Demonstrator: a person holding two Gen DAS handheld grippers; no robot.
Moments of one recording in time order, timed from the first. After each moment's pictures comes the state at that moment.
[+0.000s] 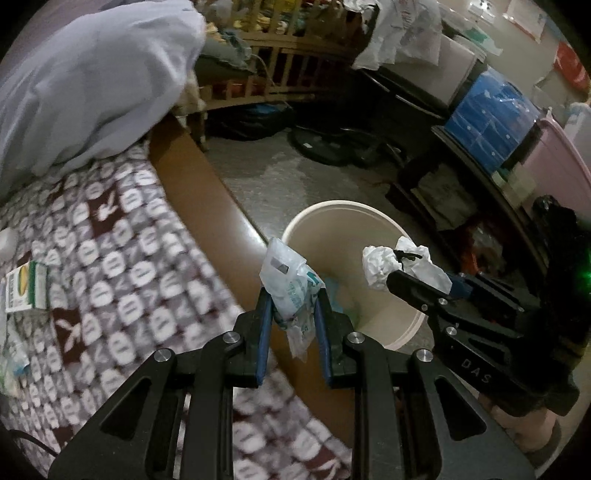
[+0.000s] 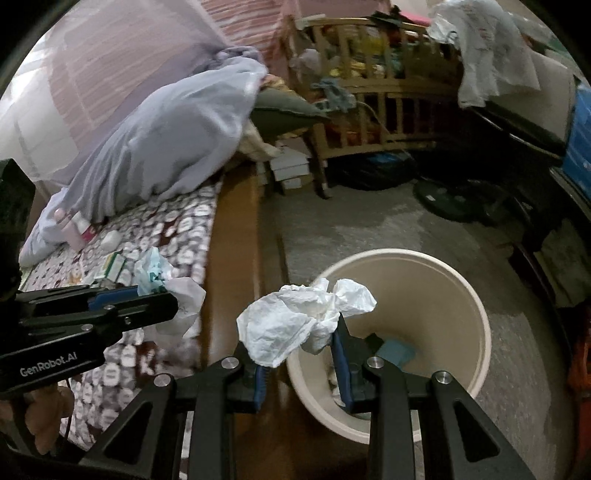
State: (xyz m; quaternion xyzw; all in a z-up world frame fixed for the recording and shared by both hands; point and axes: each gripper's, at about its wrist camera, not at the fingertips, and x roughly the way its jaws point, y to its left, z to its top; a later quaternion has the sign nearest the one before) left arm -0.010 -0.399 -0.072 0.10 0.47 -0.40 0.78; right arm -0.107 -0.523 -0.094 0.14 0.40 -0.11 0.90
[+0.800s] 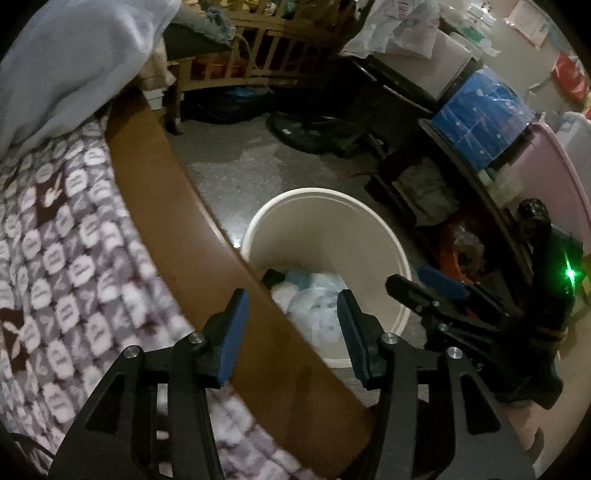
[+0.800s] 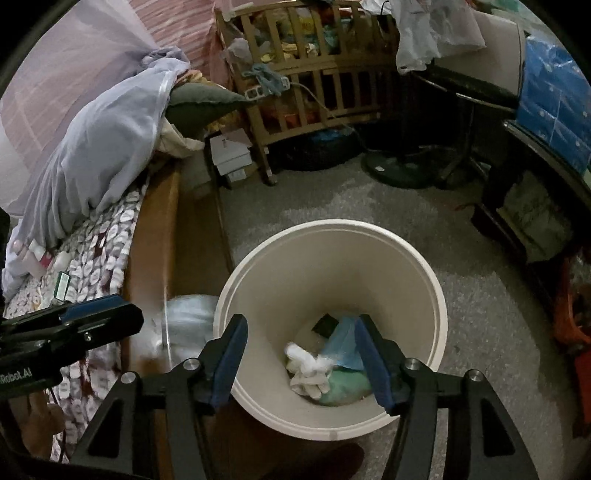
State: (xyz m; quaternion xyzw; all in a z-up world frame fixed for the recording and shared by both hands) left arm -0.002 -0.424 -0.100 0.07 0.50 -0.43 0.75; right arm -0.128 -0.575 -0.124 0.18 0.42 -0.19 0.87
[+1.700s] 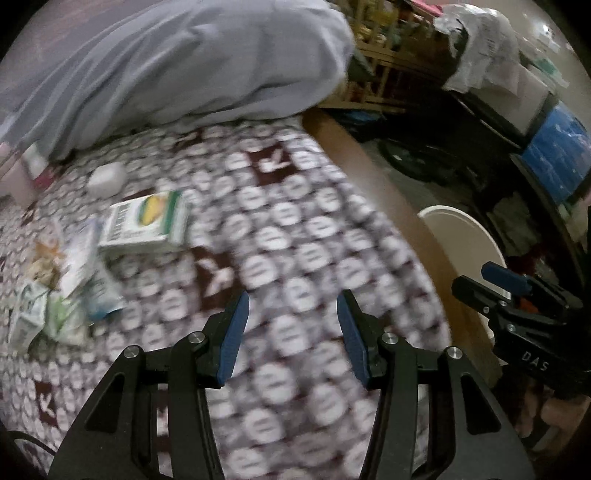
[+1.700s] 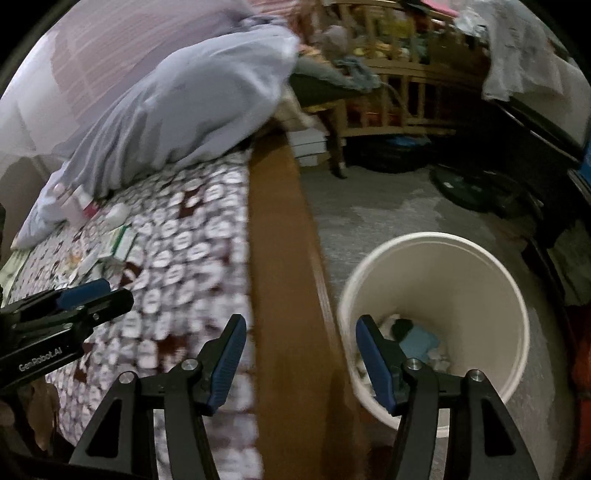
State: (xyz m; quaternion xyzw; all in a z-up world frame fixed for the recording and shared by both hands) left arm 0.028 -0.263 -0.094 0.08 0.47 -0.25 0.84; right arm -0.058 -0.446 -0.114 0.12 0.44 -0.08 0.89
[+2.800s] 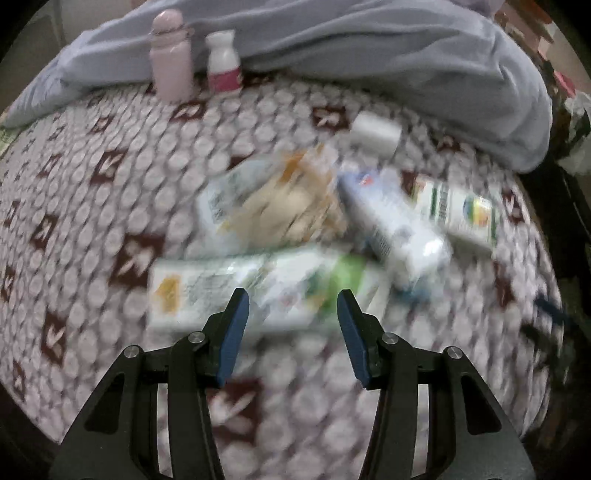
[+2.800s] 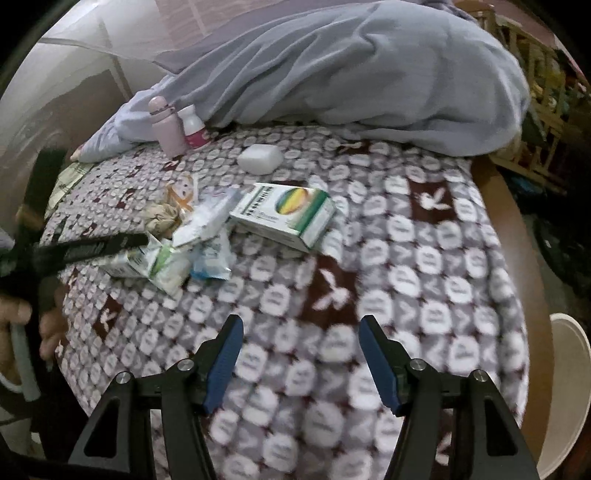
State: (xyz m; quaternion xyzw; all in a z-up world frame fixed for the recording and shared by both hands) left arm 0.105 -0.009 -0.118 0.00 0.54 -0.08 0.84; right arm 0.047 -0.261 -0.125 0.03 0.48 0.09 0.87
